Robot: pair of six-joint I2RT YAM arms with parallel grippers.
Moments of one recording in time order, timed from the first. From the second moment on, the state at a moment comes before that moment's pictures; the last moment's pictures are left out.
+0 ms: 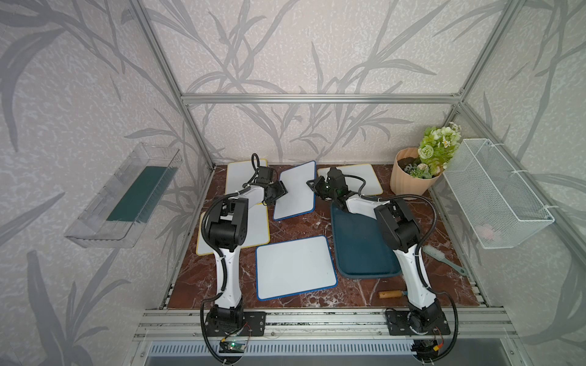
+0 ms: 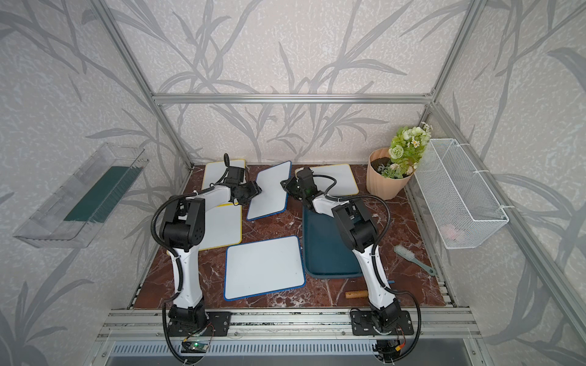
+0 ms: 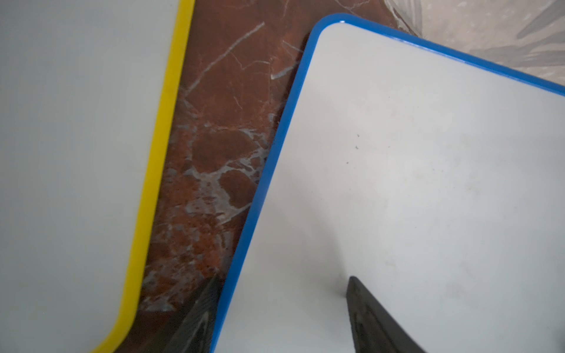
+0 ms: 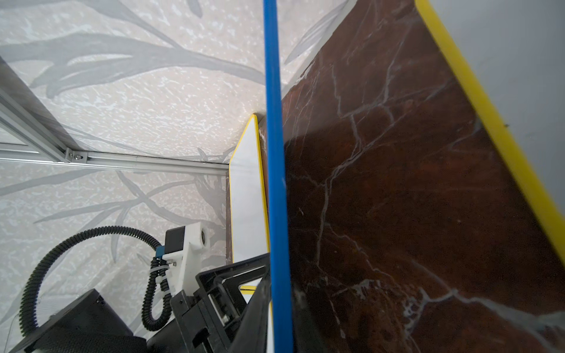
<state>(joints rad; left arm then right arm) -0.15 2.17 1.50 -0.25 0.18 -0.67 0.52 2.33 1.62 0.36 -0.28 1.21</state>
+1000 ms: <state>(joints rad) -0.21 1.96 1.47 -0.49 0.22 -0.65 0.47 2.13 1.61 0.16 -0.29 0.99</state>
